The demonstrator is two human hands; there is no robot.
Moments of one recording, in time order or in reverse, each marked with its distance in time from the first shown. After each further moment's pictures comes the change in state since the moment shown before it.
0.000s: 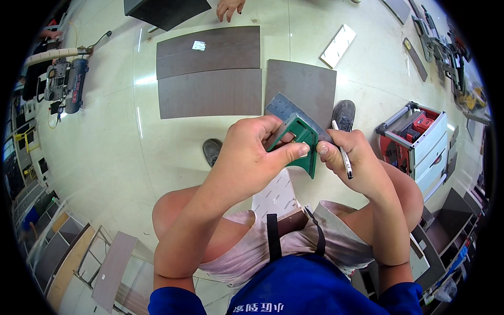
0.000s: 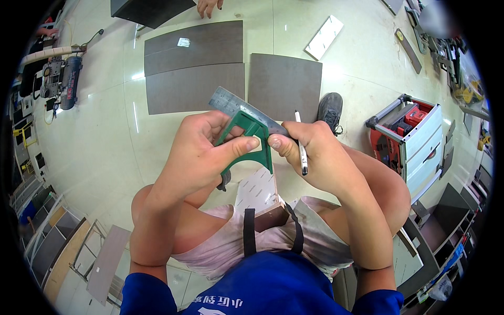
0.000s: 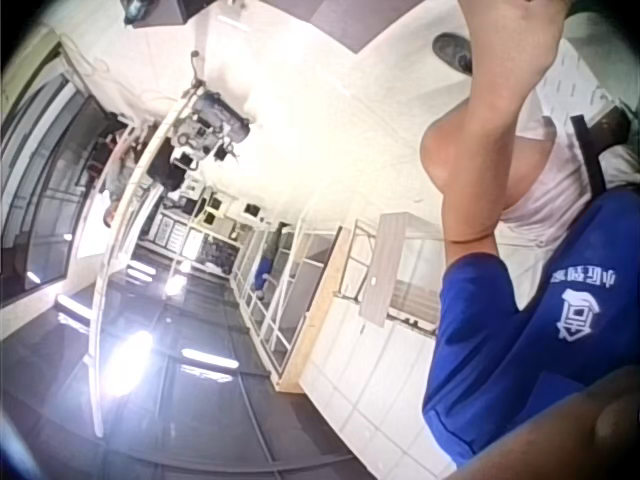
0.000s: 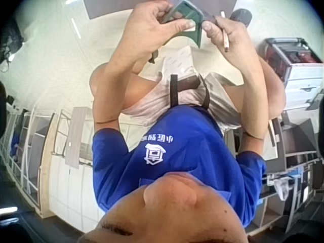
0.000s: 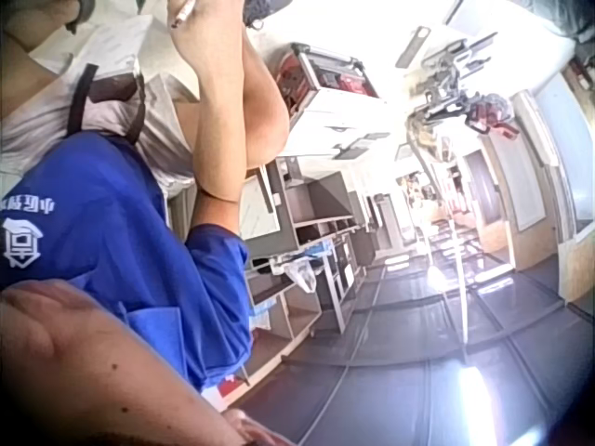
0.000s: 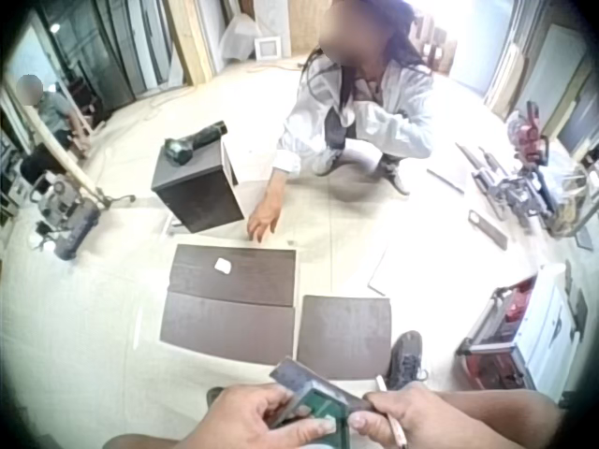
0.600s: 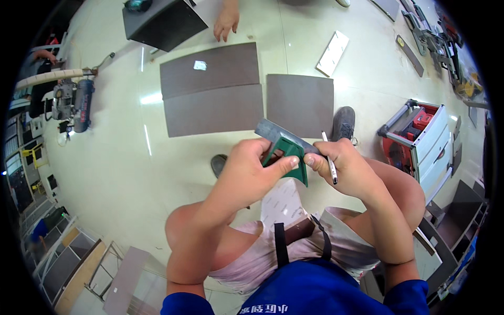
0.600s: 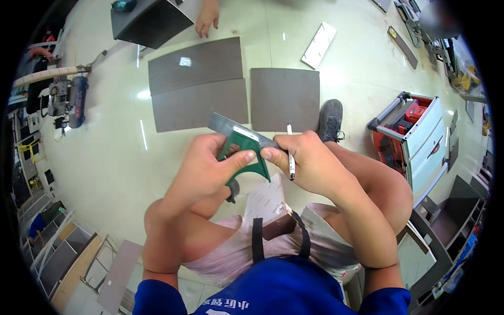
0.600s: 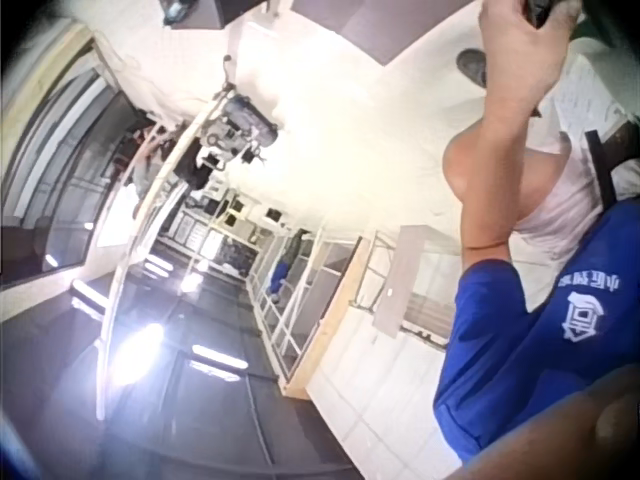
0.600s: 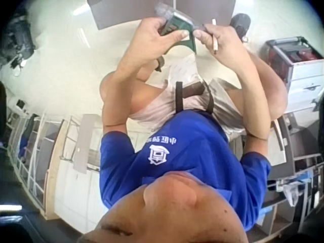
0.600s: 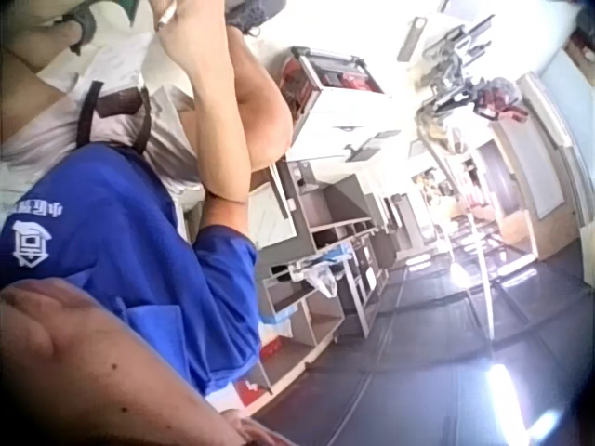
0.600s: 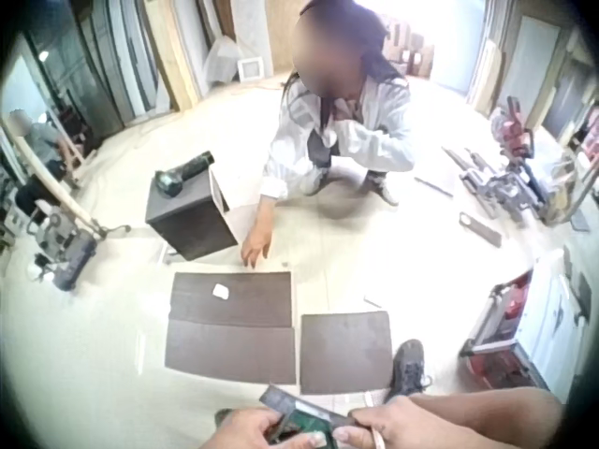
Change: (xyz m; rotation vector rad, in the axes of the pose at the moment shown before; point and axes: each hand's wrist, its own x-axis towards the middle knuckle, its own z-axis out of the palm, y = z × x) left_hand 0.002 0.016 0.004 0.036 0.013 -0.079; right_hand 0.000 -0.007 -0.013 -0.030 -0.002 -0.017
